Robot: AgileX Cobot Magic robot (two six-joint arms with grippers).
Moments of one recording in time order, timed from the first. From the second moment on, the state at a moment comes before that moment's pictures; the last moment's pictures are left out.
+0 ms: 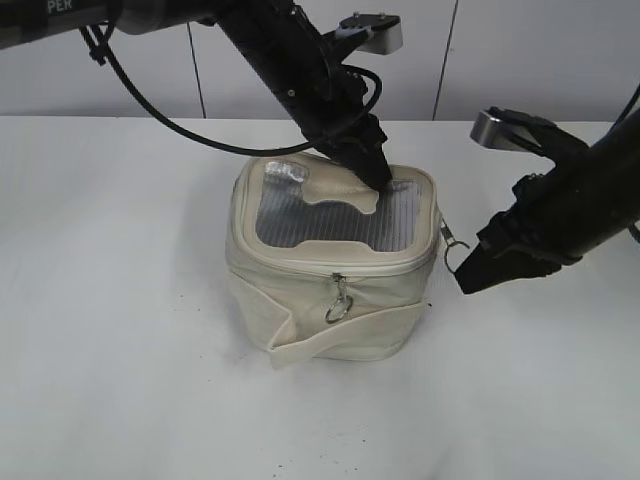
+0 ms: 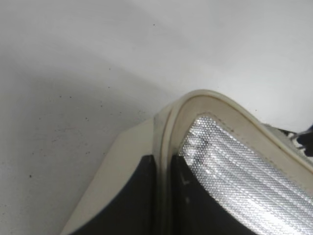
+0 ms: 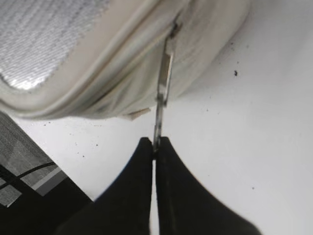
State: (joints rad) left arm -0.58 2.30 -2.08 -0.53 1.15 0.63; right arm 0.20 1.69 -0.94 0.70 0.80 -0.77
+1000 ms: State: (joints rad) left arm -0.58 2.29 -2.08 -0.52 1.16 0.59; right arm 0.72 1.56 -0.91 0.77 0.57 -0.64
